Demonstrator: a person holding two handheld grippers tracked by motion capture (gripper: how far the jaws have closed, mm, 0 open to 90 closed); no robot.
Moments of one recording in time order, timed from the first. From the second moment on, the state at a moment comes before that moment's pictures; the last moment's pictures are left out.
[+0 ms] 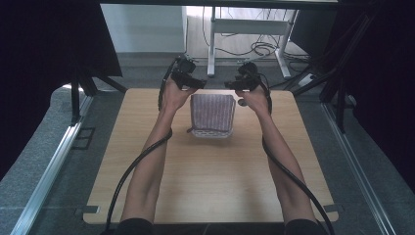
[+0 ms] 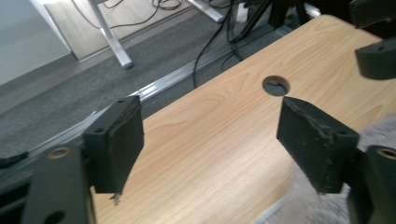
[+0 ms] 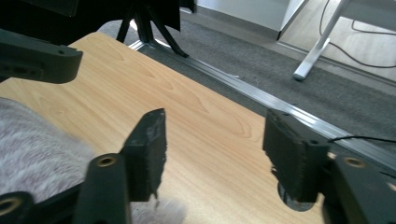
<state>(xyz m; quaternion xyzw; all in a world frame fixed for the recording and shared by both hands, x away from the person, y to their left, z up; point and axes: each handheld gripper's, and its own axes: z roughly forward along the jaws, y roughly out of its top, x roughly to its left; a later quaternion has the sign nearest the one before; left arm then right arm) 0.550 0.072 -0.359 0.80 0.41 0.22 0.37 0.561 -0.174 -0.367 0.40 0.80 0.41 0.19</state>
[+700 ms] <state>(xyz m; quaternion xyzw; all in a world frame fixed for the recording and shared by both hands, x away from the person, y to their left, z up) 0.505 0.082 -0.354 0.81 0.36 0.20 0.41 0.515 -0.183 -0.357 0.36 0.80 0.45 0.16</state>
